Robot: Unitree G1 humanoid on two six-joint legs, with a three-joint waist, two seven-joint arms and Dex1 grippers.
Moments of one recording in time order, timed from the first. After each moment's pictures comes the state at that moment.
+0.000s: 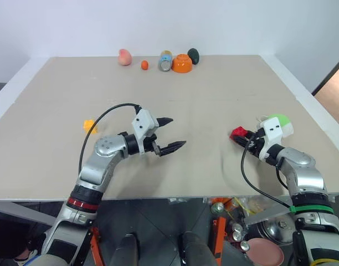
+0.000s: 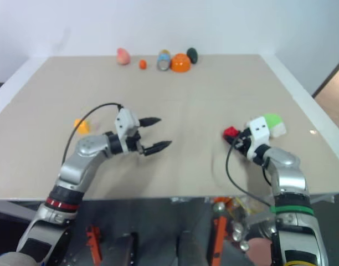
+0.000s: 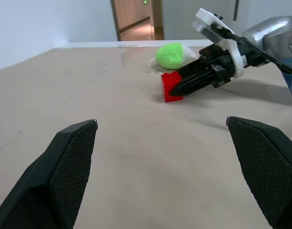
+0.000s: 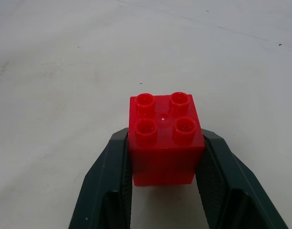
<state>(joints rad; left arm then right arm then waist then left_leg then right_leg) -0.58 0.30 -0.15 0.05 -0.29 0.22 -0.87 -0.53 -0.62 -0.15 0.50 0.22 0.18 0.75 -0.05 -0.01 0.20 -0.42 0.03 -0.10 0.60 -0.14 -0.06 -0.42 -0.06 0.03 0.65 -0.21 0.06</state>
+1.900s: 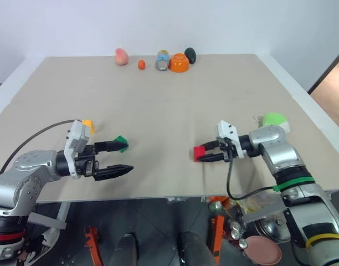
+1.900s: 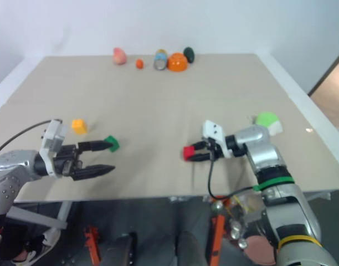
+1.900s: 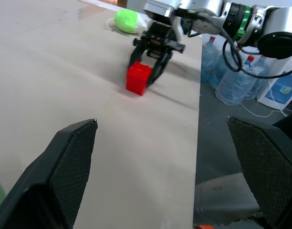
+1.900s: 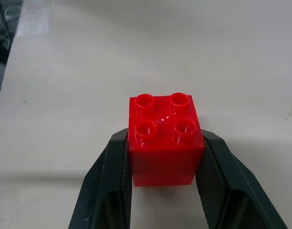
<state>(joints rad) -0.27 0.76 0.15 -0.22 -0.77 0.58 -1.18 -0.81 -0.59 0.22 0.58 0.13 0.08 1.42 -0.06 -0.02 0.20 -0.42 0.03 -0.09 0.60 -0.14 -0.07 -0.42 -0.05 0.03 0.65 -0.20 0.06</state>
